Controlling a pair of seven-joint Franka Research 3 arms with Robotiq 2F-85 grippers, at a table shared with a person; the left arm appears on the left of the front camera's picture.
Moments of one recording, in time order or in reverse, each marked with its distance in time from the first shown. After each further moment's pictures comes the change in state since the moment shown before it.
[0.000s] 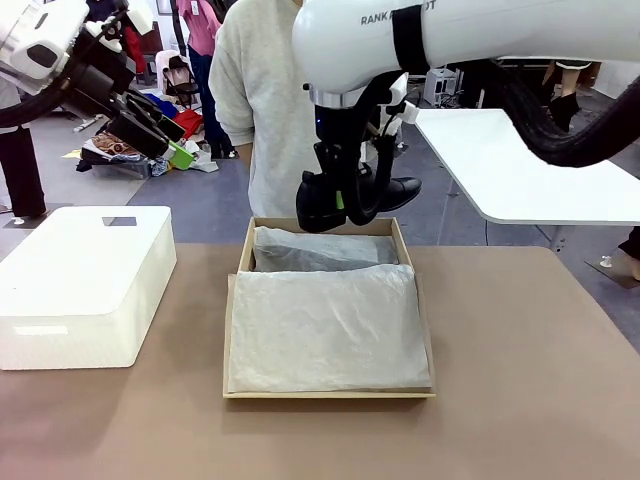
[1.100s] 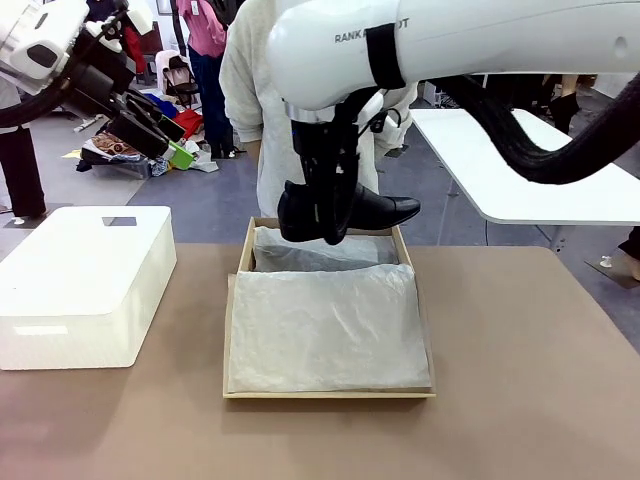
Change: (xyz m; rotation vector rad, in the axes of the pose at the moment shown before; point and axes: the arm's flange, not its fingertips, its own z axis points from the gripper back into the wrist) left arm 0.000 0.000 0.000 0.000 0.000 0.000; right arm -0.038 0.002 -0.007 -0.008 0.006 -0.229
